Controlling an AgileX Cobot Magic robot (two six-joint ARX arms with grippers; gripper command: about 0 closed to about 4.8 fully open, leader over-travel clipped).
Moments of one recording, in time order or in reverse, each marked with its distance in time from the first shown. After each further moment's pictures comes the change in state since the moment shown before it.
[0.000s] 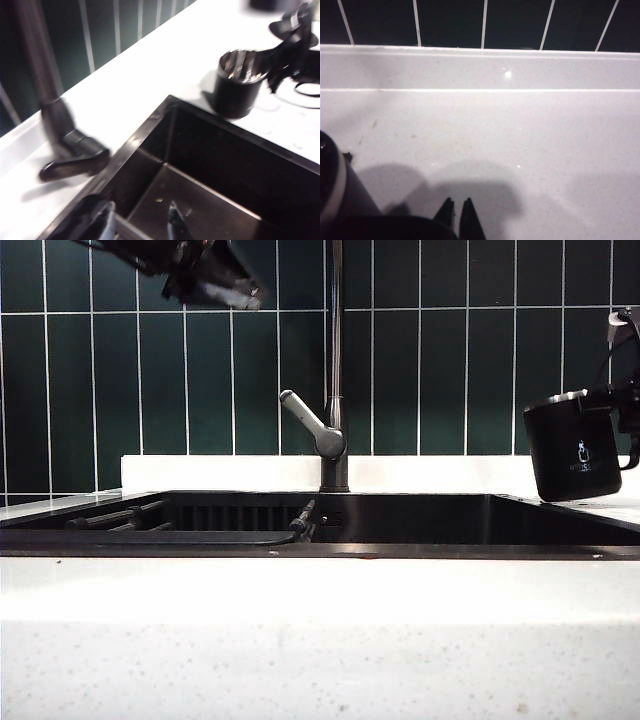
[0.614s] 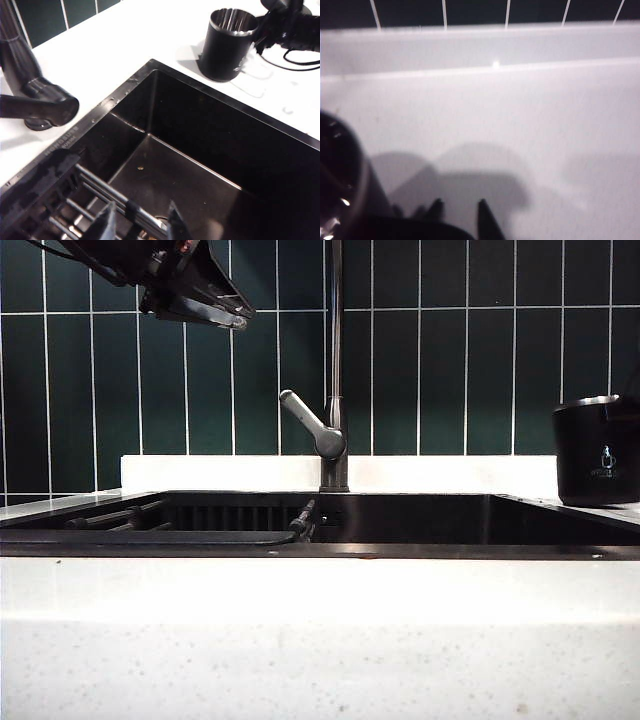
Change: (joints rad) left arm -0.011 -0.184 -0.319 0.071 -0.032 0.006; right arm -0.055 -0.004 -0.050 0.008 0.003 0.045
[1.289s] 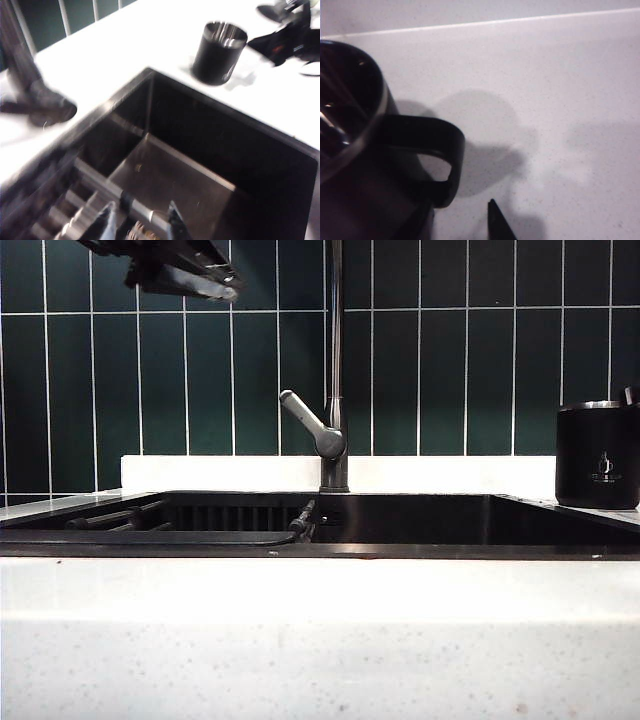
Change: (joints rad) left arm 0.000 -0.090 -0.028 -0.044 -0.021 -0.020; right arm 0.008 -0.233 -0.083 -0.284 0.023 0.044
